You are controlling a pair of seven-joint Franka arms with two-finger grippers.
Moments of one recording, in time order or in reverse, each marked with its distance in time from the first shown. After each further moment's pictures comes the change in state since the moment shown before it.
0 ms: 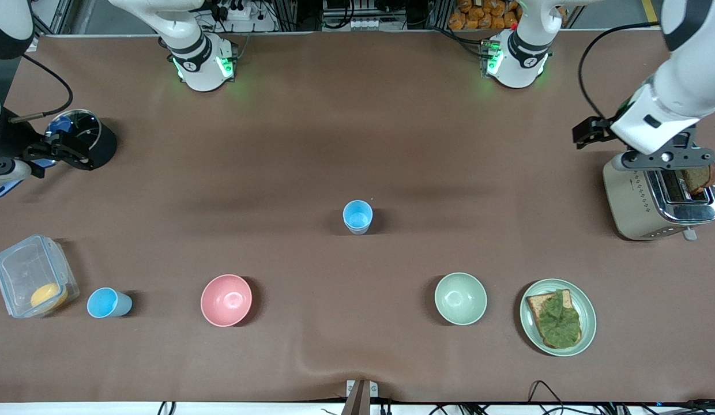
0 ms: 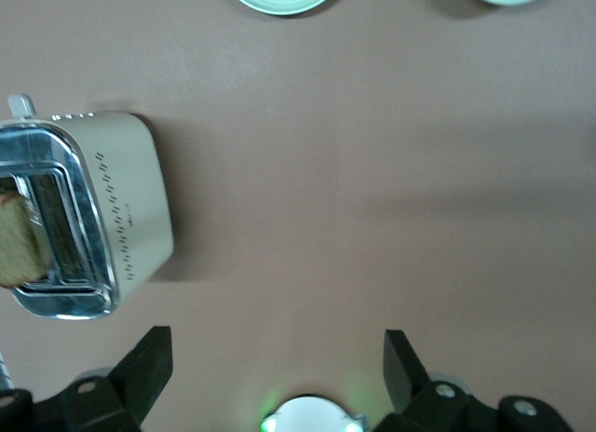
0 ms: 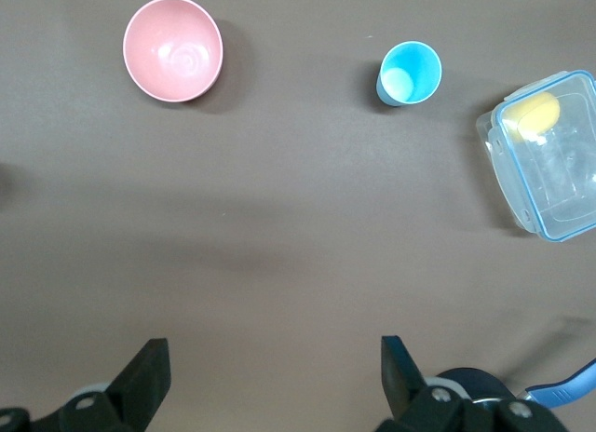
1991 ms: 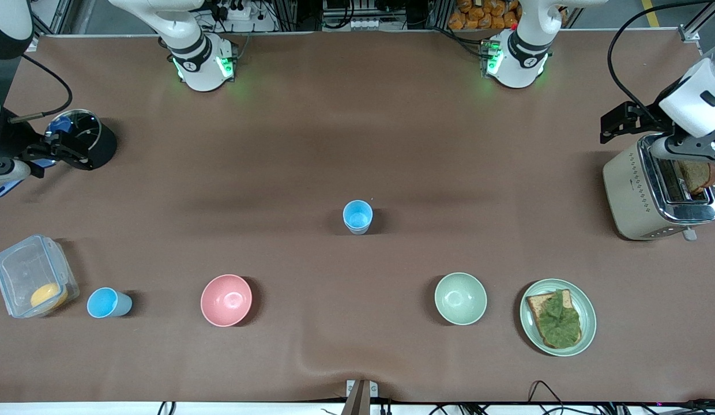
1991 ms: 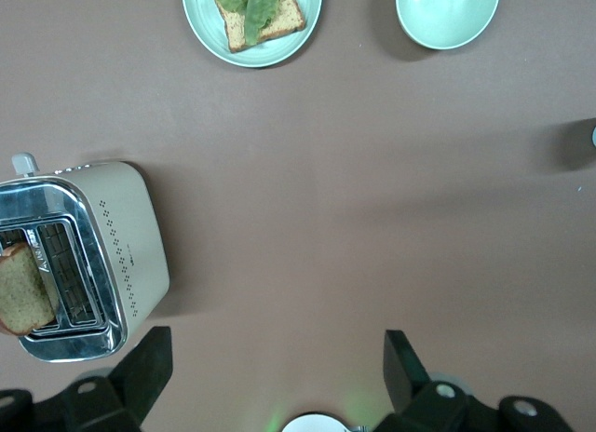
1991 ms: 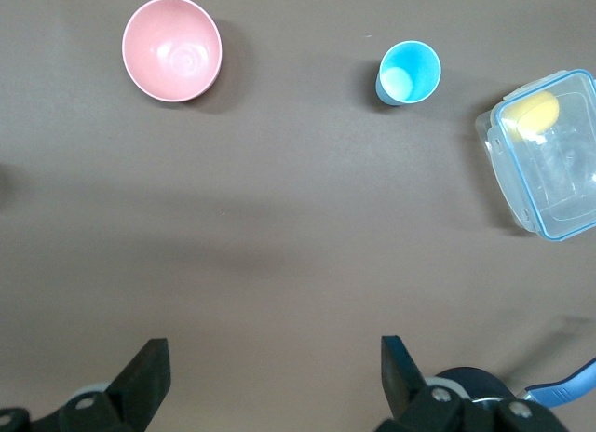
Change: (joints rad) left arm -0.123 0.032 0.160 0.137 -0.073 -0.022 0.083; right arm 0.000 0.000 -0.001 0.000 0.000 -0.001 0.000
